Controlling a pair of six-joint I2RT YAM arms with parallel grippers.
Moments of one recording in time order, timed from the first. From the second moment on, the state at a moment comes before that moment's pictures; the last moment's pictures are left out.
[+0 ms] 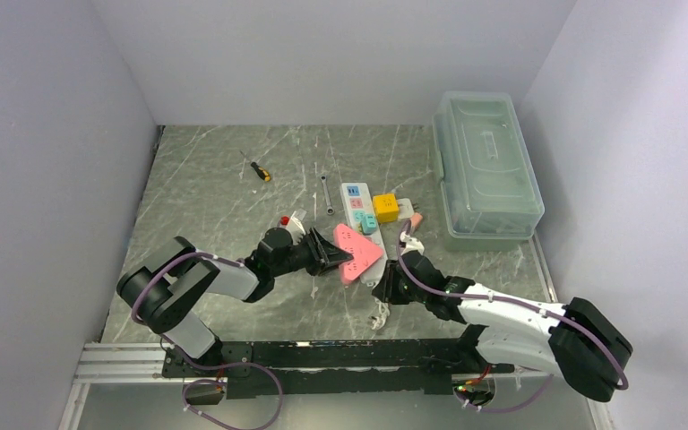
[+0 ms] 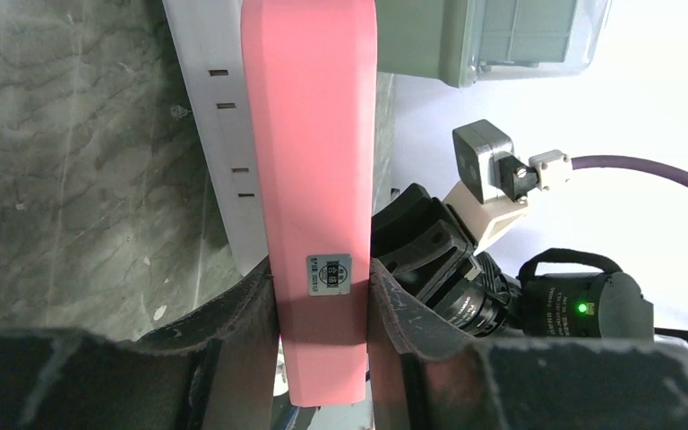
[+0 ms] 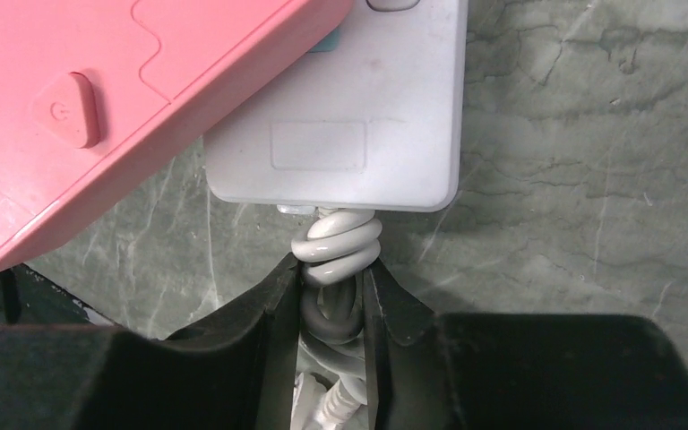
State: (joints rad) left arm -0.72 1.59 0.40 0.91 0.37 -1.31; right arm 0.83 1.04 0.31 -0.05 0.06 0.80
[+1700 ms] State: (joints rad) left arm -0.72 1.41 0.38 0.78 0.29 -1.40; right arm 0.90 0.91 0.20 0.08 0.12 0.84
